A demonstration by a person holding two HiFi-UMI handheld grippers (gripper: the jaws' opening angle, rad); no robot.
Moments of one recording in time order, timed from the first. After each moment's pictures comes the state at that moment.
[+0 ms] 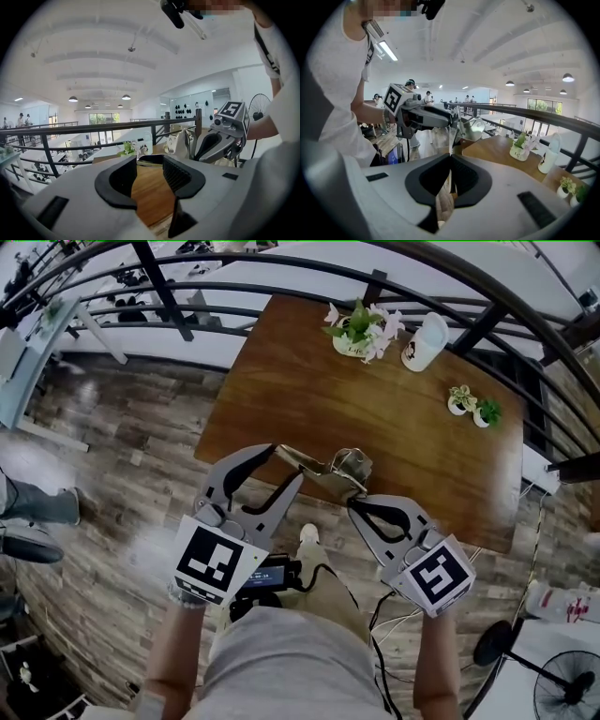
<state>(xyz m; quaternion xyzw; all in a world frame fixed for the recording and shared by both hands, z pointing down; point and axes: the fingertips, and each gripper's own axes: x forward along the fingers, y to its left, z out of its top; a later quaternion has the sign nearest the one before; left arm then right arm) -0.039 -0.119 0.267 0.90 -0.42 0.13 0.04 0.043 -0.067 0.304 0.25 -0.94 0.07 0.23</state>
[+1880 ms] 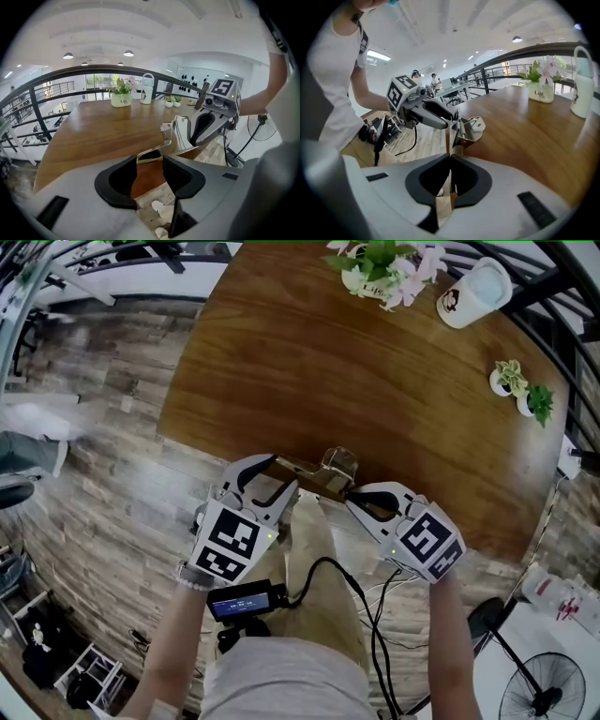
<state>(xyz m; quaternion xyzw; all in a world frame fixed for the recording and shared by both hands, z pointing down) -0.001 -0.142 0.510 0.84 -0.37 0.31 0.23 0.092 -0.103 0.508 0.10 -0.91 0.23 0.34</state>
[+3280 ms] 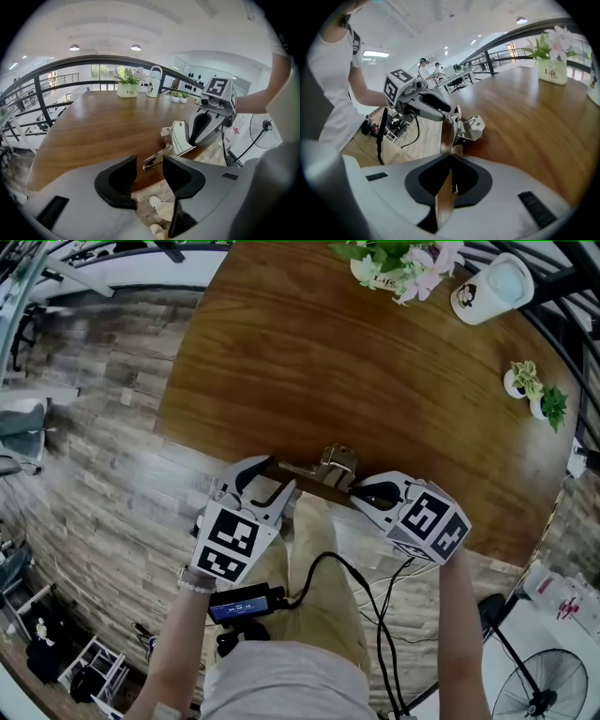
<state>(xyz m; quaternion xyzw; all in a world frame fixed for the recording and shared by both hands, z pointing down) -0.015 -0.143 0.543 0.82 -0.38 0.32 0.26 0.092 -0.111 0.550 0.03 -0.88 0.26 0.39</state>
